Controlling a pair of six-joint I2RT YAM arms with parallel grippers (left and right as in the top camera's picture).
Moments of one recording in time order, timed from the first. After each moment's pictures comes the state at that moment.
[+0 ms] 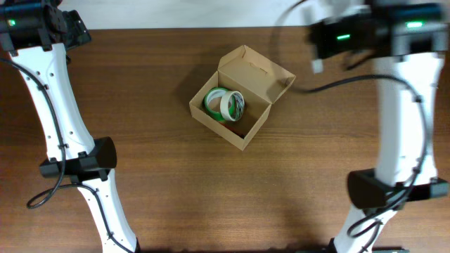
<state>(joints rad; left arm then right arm) 0.16 2.38 3.10 -1.69 -0.37 -0.26 0.18 1.99 2.54 -1.47 -0.23 -0.22</state>
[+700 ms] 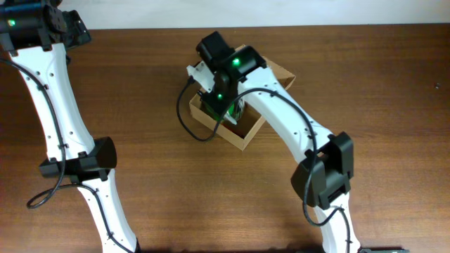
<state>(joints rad) 0.16 2.38 3.10 -1.69 -0.37 -0.26 0.60 2.23 2.18 -1.23 -0.11 -0.25</state>
